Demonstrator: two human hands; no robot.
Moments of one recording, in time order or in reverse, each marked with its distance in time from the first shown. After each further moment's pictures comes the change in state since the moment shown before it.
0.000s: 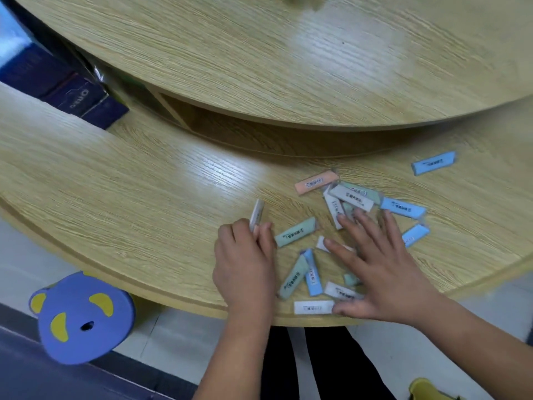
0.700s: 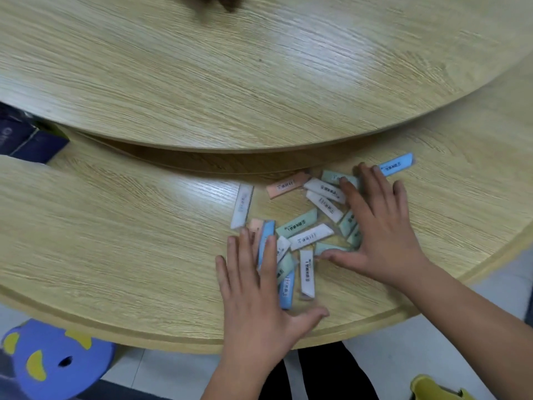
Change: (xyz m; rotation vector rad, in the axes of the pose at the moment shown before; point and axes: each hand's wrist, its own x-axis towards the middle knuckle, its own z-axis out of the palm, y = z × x) left_hand -0.046 0.026 0.019 0.074 -0.242 0.512; right_hand 0.016 0.069 -0.009 0.137 0.024 0.471
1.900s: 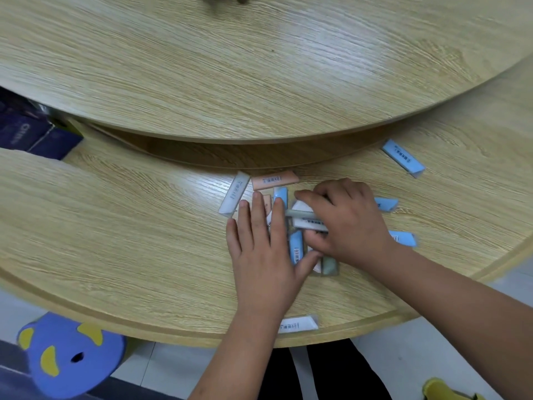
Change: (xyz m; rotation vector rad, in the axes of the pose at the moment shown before) left_hand 0.050 -0.005 0.008 0.154 0.152 -0.014; right_hand 0.035 -0.050 0.016 -0.004 0.224 -0.214
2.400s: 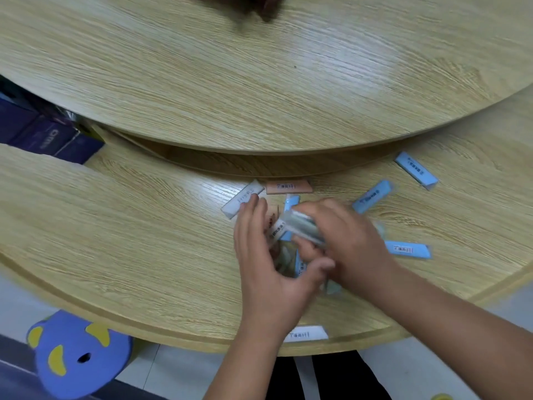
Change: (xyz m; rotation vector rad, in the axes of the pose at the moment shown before) left_hand 0.001 0.005 -0.053 -0.912 0.090 -0.217; right_hand 0.005 -0.039 -0.026 0.366 0.029 0.017
